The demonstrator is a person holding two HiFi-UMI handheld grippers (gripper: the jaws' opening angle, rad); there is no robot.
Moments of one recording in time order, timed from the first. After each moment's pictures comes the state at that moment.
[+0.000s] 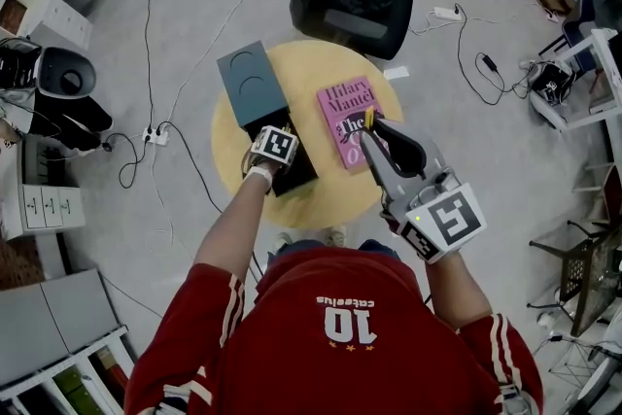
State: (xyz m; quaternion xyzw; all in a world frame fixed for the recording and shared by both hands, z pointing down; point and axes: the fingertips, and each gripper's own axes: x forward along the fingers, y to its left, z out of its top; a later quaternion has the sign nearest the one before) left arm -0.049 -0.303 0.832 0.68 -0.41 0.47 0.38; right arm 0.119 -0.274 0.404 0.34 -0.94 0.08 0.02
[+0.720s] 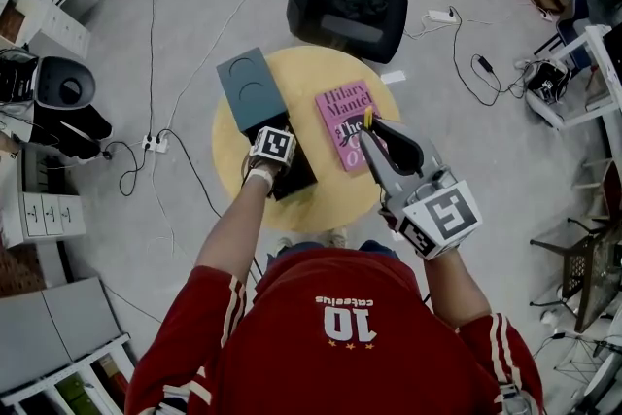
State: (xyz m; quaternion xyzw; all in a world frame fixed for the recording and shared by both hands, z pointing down) left arm -0.059 -0.301 0.819 0.66 -0.43 0.47 0.40; right arm 0.121 -0.273 0.404 0.35 -0.93 0.08 0.02
